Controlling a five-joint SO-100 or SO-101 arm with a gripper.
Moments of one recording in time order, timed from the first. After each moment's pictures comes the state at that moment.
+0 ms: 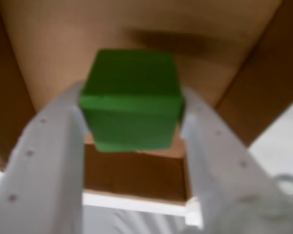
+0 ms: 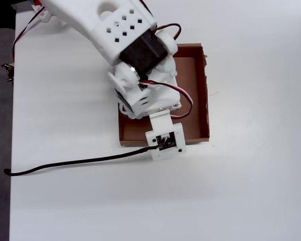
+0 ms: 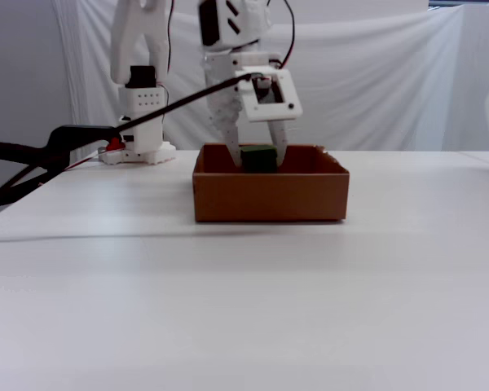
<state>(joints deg) -33.2 72.4 82.4 56.5 -58.4</state>
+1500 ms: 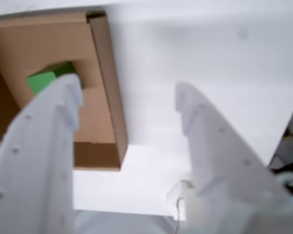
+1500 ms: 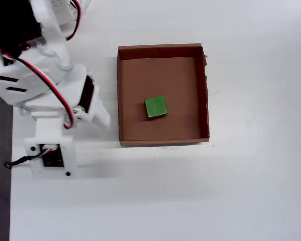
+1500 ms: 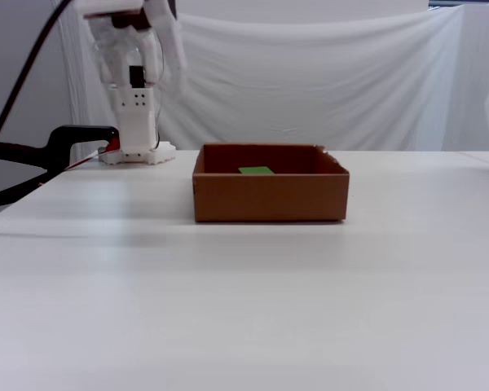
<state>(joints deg) -8.0 103.5 95.6 62.1 -65.9</state>
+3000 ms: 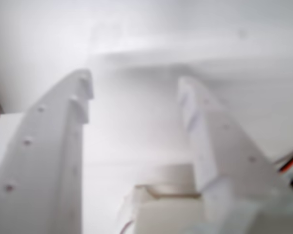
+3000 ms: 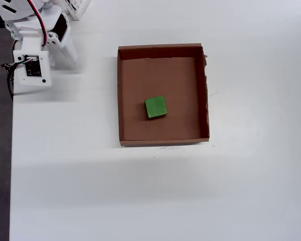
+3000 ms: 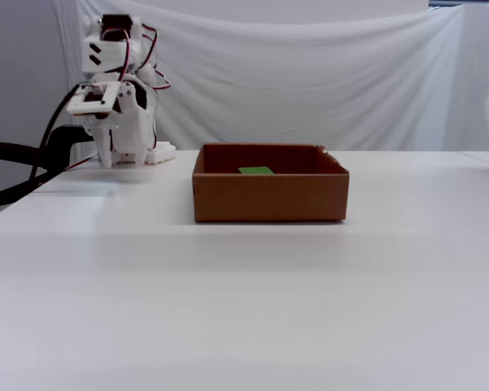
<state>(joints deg) 2.2 181.8 170.6 70.1 -73.6</state>
